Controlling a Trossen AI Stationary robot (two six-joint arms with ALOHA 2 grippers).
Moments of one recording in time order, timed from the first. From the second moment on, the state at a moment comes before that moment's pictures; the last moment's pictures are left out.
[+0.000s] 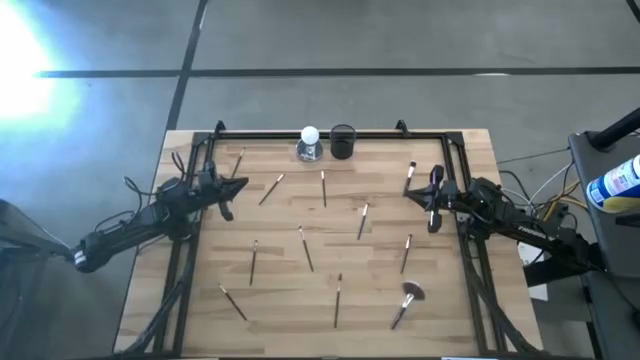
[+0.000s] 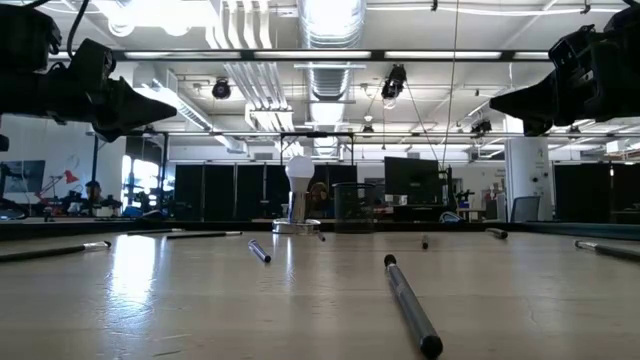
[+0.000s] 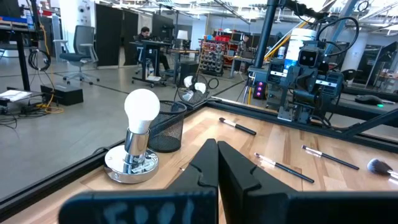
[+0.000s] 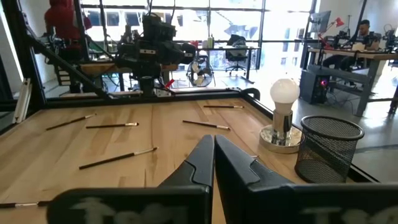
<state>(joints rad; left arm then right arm) 0.44 0.02 0.01 0.01 0.02 -0.11 -0.40 0.05 0.01 0.05 -0.23 0.03</state>
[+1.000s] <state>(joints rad) 0.44 0.02 0.01 0.01 0.02 -0.11 -0.40 0.19 0.11 0.29 -0.01 0.16</state>
